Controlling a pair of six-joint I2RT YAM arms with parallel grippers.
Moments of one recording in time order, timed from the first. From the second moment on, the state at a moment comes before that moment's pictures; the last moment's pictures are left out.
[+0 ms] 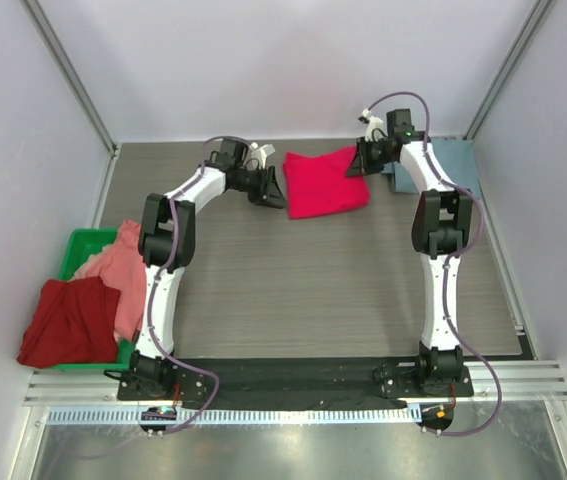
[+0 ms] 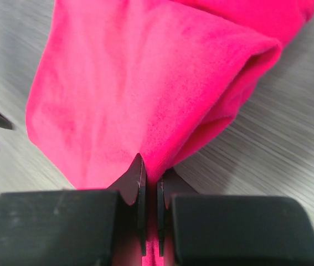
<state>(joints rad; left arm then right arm) -0.29 2.39 1.91 -0.44 0.89 -0.23 0.06 2.49 2.25 -0.70 -0.63 -0.06</state>
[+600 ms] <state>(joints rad) -0.31 2.37 1.92 -0.45 0.87 -0.21 -0.04 2.40 2.34 -0.81 -0.40 -0.27</state>
